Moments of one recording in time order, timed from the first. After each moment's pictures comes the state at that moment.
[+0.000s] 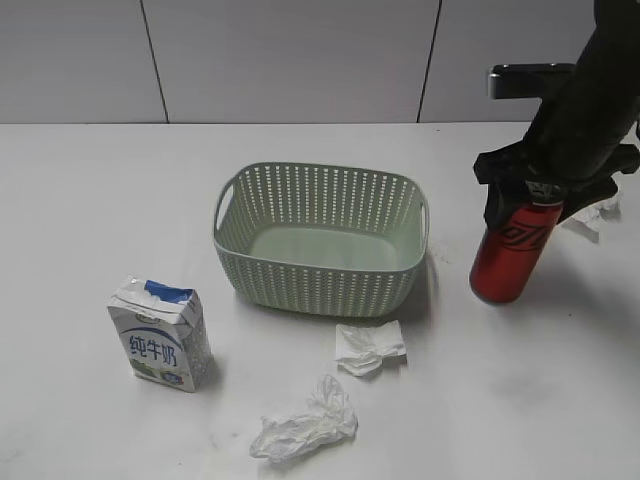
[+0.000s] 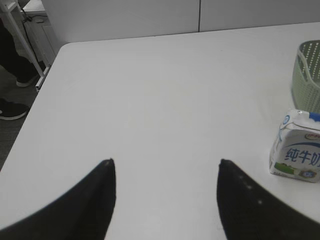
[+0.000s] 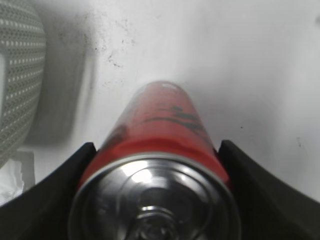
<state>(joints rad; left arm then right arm) -0.01 0.00 -0.51 -0.09 1.03 0.12 0.28 1.83 -1.29 0.09 0.89 0.11</state>
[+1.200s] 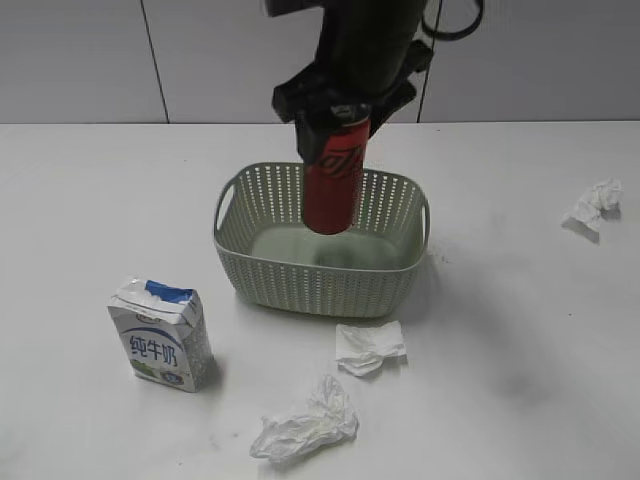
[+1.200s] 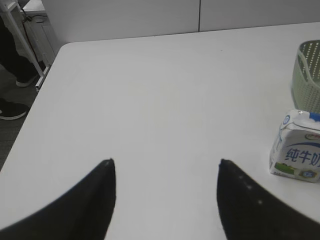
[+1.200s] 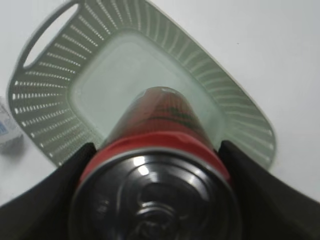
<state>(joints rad) -0.01 0.00 -0.51 -0.09 1.03 0.12 0.65 2.06 -1.92 0.06 1.16 0.03</state>
